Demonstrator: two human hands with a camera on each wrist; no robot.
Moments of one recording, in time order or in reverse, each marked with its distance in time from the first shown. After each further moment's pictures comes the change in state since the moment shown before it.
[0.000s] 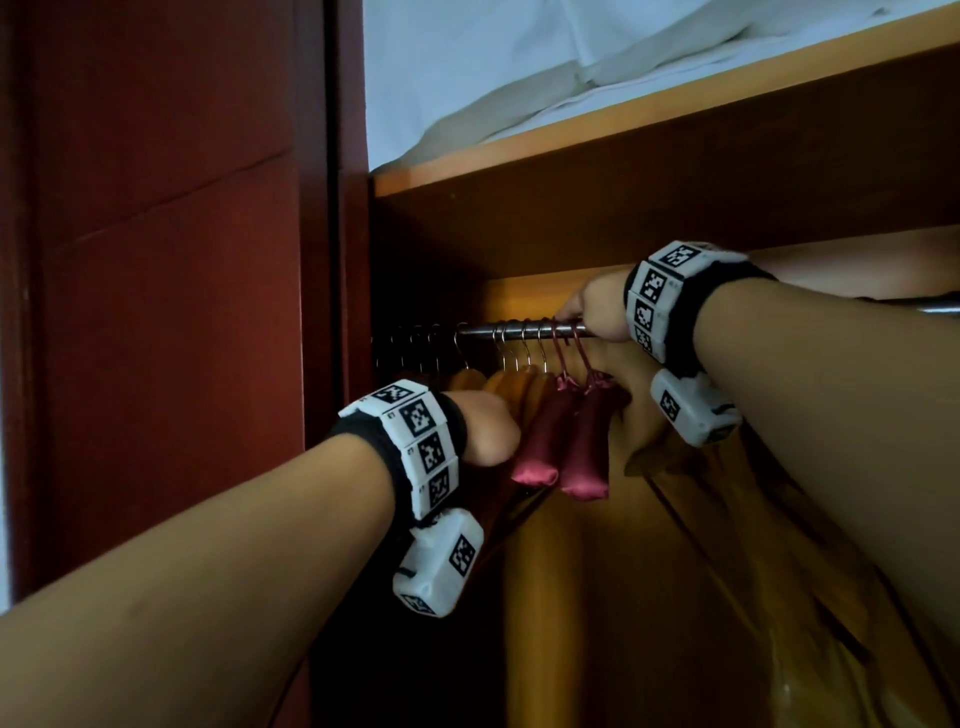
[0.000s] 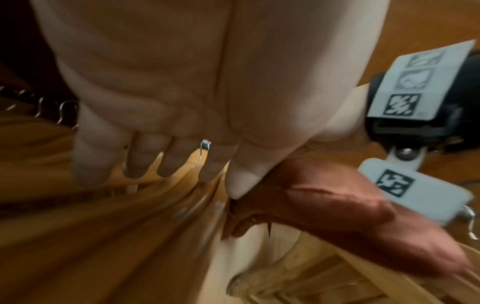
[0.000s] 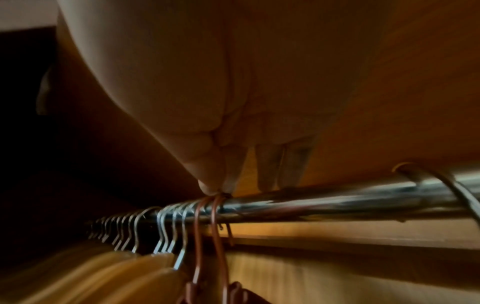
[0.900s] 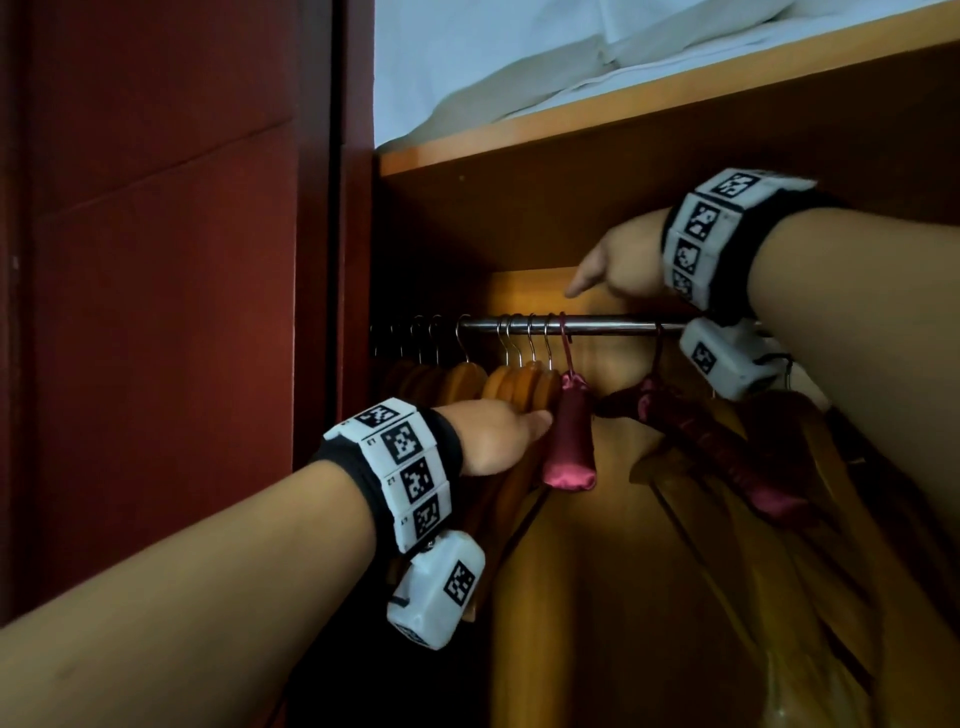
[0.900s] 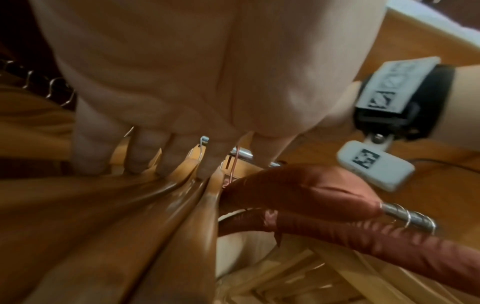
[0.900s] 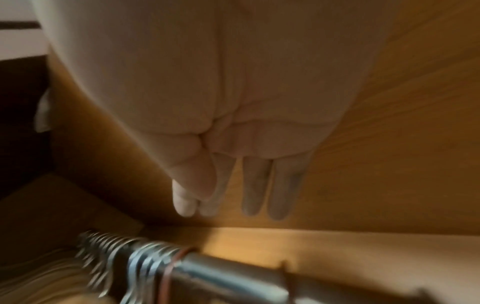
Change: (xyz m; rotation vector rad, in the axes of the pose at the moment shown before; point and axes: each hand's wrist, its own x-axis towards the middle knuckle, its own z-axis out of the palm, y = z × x) left_hand -0.018 0.005 0.016 -0.684 0.074 -0.019; right_hand 0.014 0.025 -0.032 0.155 -0.021 0.105
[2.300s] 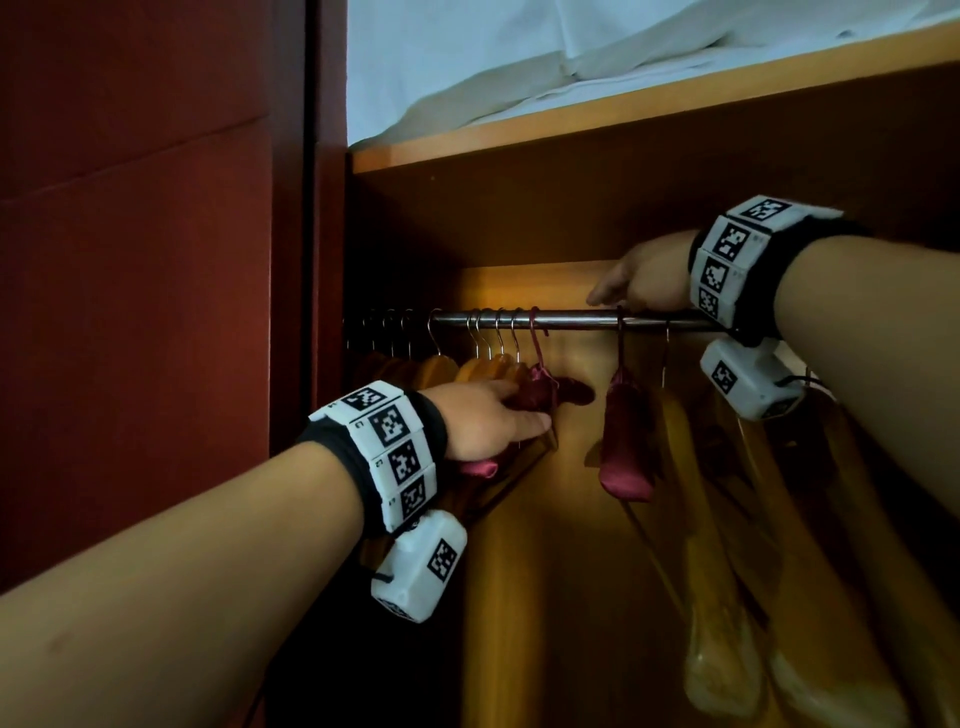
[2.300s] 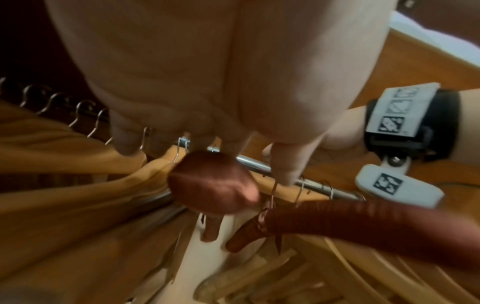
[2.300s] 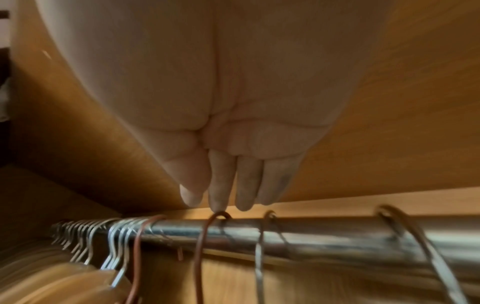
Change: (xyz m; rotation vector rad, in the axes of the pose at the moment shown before) left_hand 0.001 0.006 -0.001 -0.029 0.029 0.039; right_hand -0.050 0.035 0.012 0.090 -0.102 0.049
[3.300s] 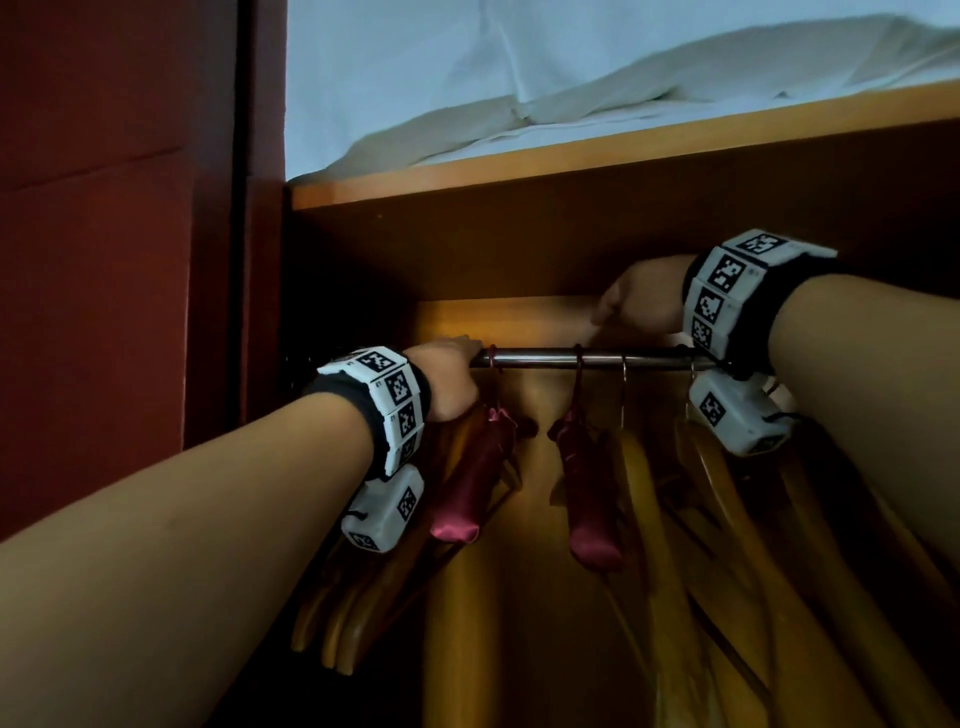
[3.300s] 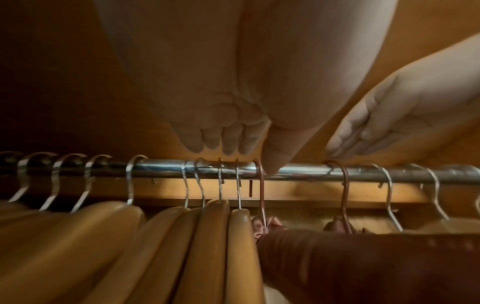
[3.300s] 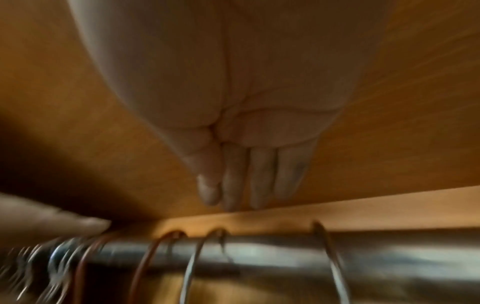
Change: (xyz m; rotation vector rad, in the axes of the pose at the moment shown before) left_hand 0.067 0.019 -0.047 0.196 0.275 0.111; right_hand 0.009 0.046 -0.008 -0.087 0.197 -0.018
